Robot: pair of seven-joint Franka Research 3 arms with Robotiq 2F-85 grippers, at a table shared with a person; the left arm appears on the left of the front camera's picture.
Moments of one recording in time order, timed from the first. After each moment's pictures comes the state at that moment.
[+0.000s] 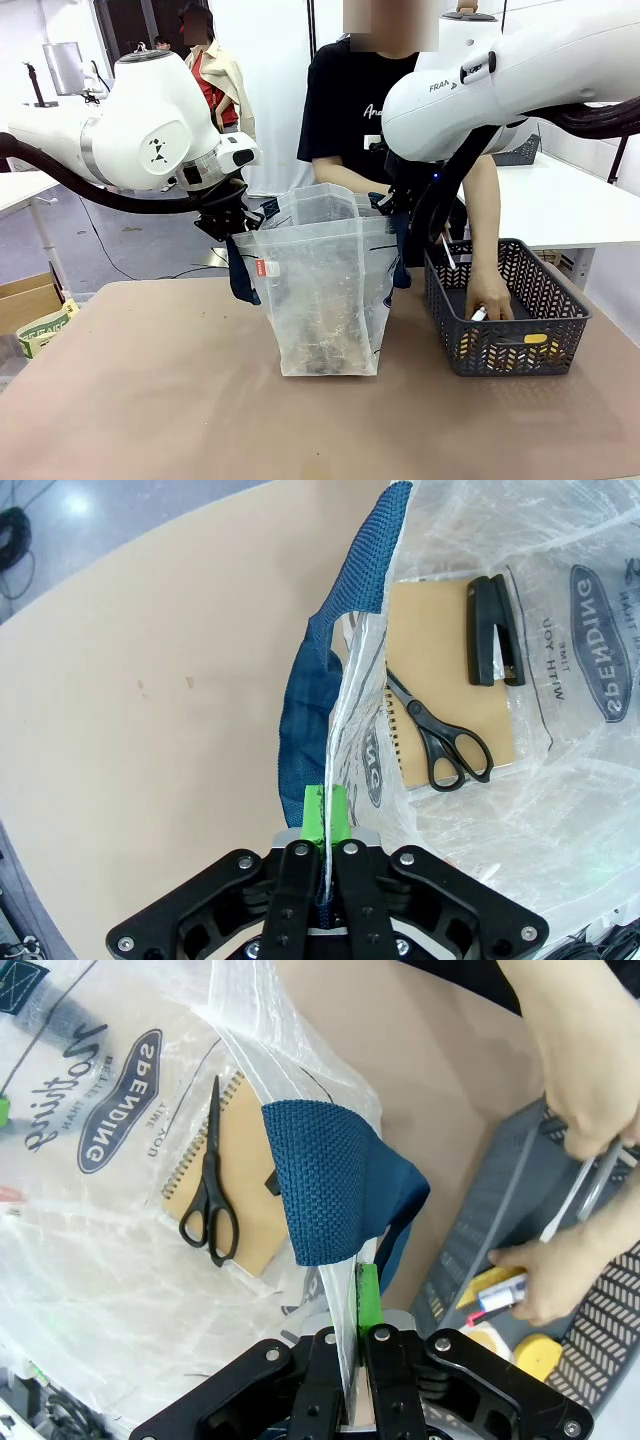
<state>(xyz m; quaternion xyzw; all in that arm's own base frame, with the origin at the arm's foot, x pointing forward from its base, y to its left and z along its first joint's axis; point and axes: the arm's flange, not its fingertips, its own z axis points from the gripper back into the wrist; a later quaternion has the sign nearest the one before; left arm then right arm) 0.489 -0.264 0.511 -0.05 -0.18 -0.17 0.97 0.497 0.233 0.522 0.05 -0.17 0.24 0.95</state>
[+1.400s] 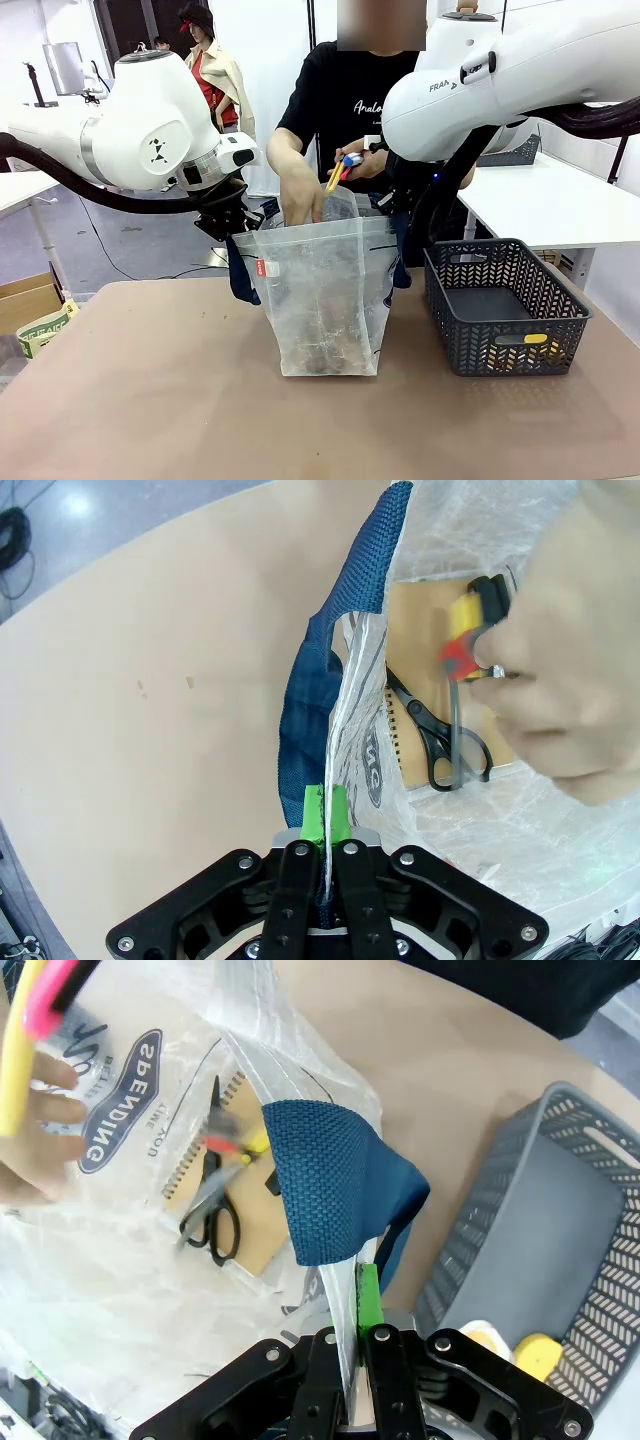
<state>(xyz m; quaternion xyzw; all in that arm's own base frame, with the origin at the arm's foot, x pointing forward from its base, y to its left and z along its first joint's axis) 0.489 -0.264 0.511 -0.05 -0.18 -0.17 0.97 0.497 0.233 0.522 0.05 -0.17 0.24 0.95</state>
